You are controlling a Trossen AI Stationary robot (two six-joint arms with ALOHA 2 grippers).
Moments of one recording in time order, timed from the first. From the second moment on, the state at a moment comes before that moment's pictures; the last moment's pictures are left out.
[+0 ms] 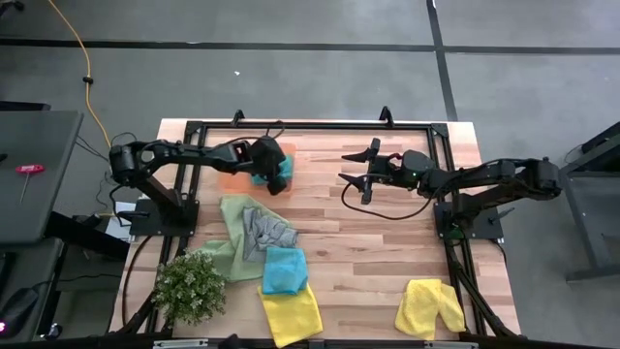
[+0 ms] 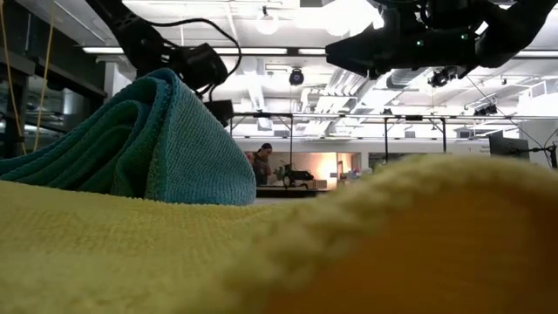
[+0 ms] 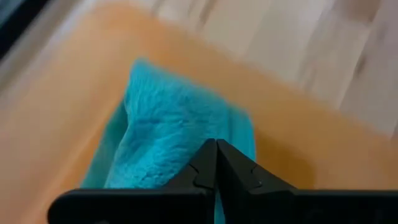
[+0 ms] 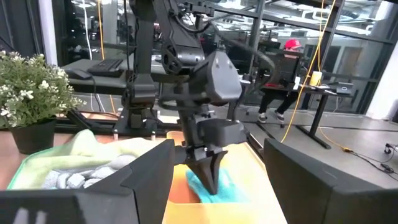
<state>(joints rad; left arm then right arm) 0.56 1.56 0.79 -0.21 -0.06 -0.03 -0.23 1.24 0.46 0.84 -0.06 -0.15</state>
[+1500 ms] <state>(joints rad) 0.22 1.08 0.60 0.21 -0.12 0.10 -0.23 1.24 0.46 0.85 -0.06 -0.14</state>
